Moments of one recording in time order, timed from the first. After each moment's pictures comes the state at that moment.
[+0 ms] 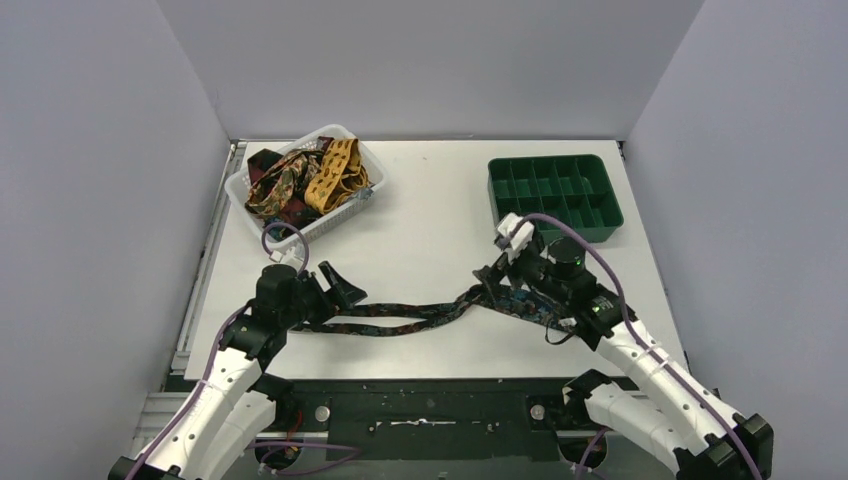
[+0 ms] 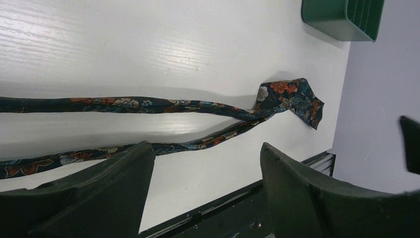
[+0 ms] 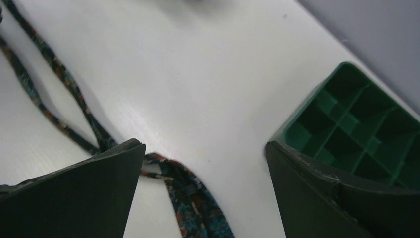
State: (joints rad) left arm -0.32 0.68 0.42 -0.36 0.26 -0.87; right arm 0.52 0.87 0.73 -0.17 -0.21 -0.31
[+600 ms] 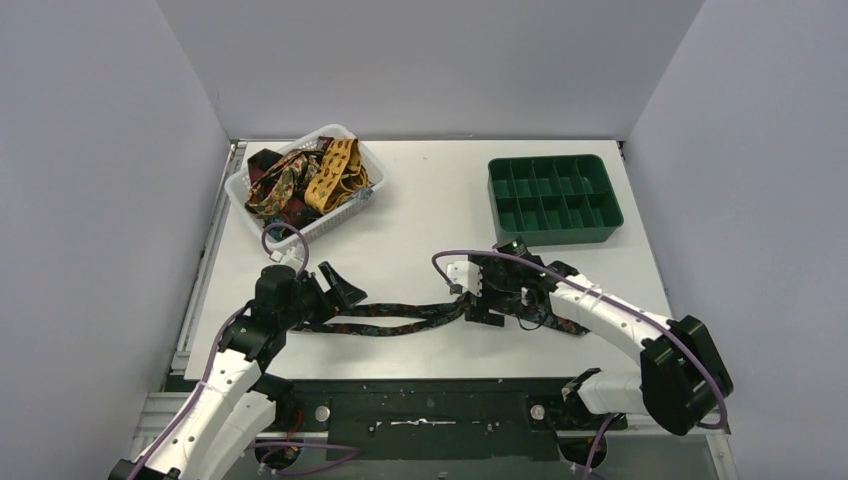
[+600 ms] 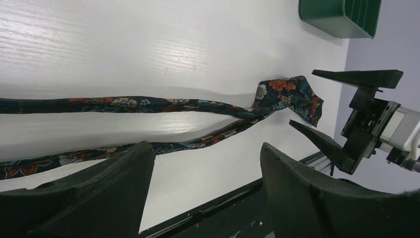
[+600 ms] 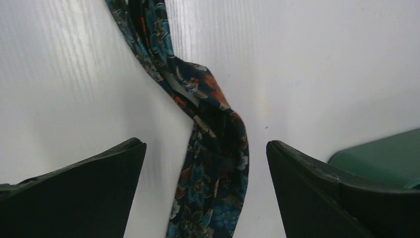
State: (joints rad) left arm -0.32 0.67 0.42 -0.36 0.27 -0.86; right arm 0.58 1.23 0.71 -0.44 -0.34 -0.88
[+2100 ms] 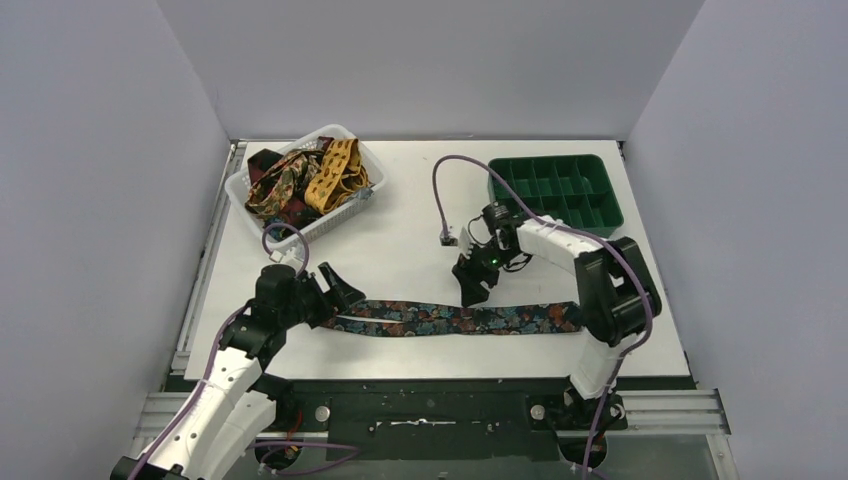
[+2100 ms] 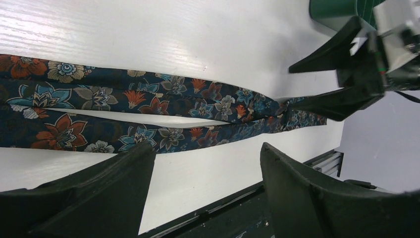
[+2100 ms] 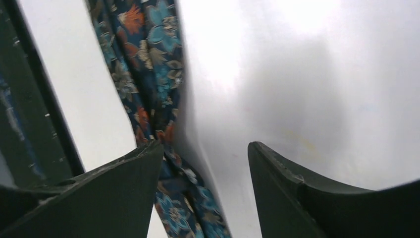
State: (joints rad) left arm -0.30 0.68 0.42 -0.37 0.27 -0.83; right arm 0.45 1.82 1.14 -0.76 -0.72 -0.69
